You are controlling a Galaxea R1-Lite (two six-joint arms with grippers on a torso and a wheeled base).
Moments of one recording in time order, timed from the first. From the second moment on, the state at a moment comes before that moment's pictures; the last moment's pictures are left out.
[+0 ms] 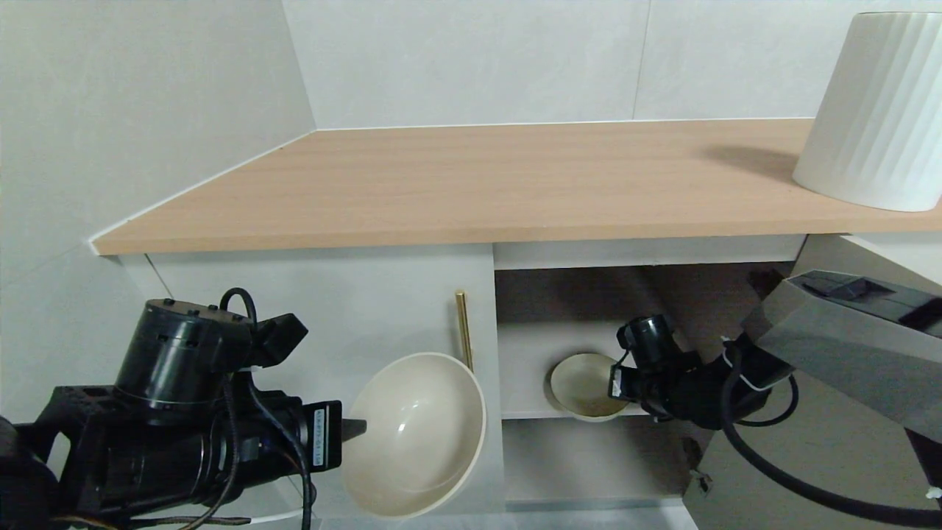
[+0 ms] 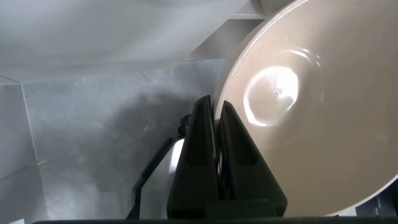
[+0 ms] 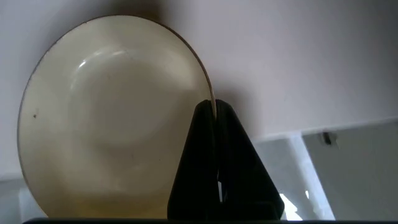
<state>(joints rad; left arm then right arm) -0.44 1.48 -0.61 -0.14 -0.08 -0.47 0.41 2.36 -1.12 -0.46 -0.34 0.48</state>
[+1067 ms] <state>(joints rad) -0.44 1.50 -0.61 -0.14 -0.08 -0.47 0.37 2.43 -1.23 -0.47 -0.39 0.50</state>
